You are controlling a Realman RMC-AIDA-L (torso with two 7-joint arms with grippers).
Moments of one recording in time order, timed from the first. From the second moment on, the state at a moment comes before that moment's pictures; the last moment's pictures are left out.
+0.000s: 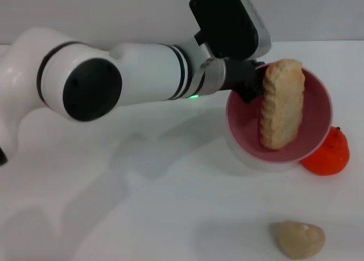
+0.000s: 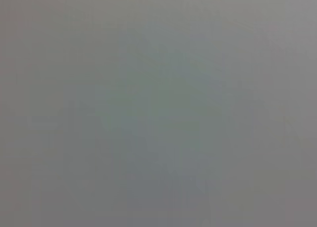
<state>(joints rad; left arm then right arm) -0.72 -2.08 2.02 1.18 -0.74 -0.50 0.70 -0.09 2.08 -1.34 -0.92 -0.32 -1.33 0.67</state>
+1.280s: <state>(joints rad) -0.65 -2.07 2.12 1.15 -0.74 -0.17 0.96 -0.08 2.08 -1.39 -0.92 -0.32 -1.35 0.67</state>
